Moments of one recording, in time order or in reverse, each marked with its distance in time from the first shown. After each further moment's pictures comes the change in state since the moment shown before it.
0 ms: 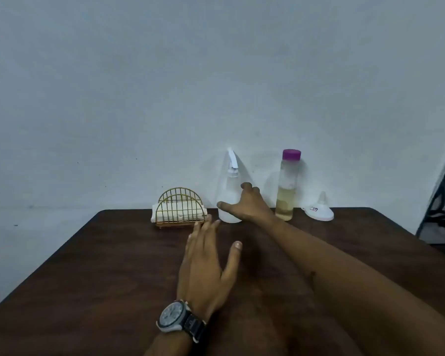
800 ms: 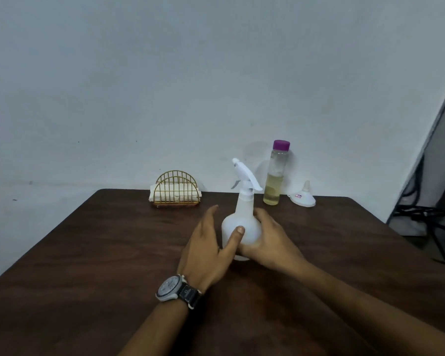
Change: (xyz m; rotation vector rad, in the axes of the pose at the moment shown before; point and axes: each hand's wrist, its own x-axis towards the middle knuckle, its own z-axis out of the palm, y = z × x) left_hand -0.023 0.026 -0.023 -0.228 -0.146 -0.089; right_hand -0.176 0.031 -0.039 0.140 -0.066 -0.080
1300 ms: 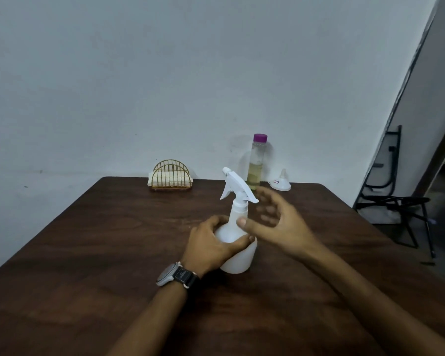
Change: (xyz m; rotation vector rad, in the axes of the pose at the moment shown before) left_hand -0.079 0.050 -0.009 -0.161 -0.094 -0.067; right_hand -0.123 -0.044 -0.070 0.332 0.031 -0.088
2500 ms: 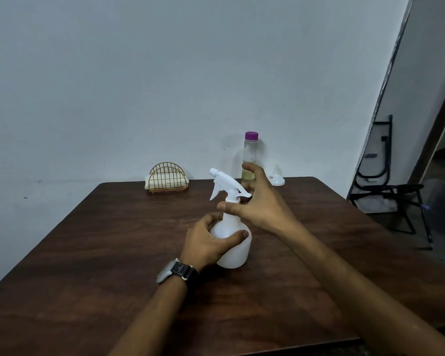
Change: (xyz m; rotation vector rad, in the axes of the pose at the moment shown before) left_hand -0.004 0.001 0.001 -0.106 -0.053 -0.095; right_hand 0.014 -0.039 0.012 -0.220 0.102 0.020
